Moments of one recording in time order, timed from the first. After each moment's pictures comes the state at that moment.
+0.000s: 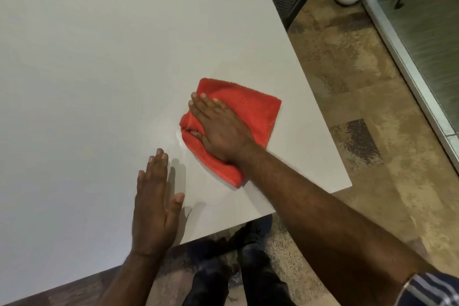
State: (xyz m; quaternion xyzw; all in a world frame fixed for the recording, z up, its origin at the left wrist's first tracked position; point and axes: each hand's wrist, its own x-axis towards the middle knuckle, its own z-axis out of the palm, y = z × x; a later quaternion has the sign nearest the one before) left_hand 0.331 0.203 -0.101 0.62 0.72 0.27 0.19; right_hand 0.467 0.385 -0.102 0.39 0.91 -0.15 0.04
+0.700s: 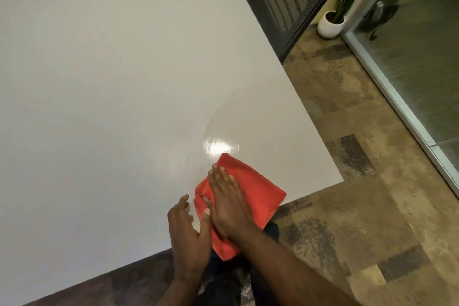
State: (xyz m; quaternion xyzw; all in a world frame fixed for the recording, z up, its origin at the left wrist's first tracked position) left_hand 0.352 0.140 -0.069 0.37 0.81 0.34 0.31; right_hand 0.443 0.217 -0.094 0.52 0.79 -0.31 -0.01
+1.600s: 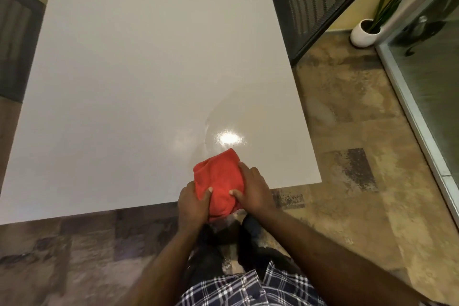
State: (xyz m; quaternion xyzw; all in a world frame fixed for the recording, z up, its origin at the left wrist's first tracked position) left_hand 0.400 0.143 -0.045 0.29 0.85 0.26 0.36; right_hand 0.554 0.225 -0.059 0.54 0.75 -0.39 0.01
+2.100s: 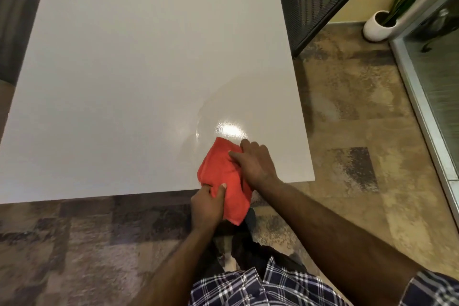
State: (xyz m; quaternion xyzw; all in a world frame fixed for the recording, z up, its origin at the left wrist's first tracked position) left_hand 0.470 0.155 -0.051 0.24 0.86 0.26 0.37; right_hand 0.566 0.293 -0.060 0.45 0.86 -0.24 0.05
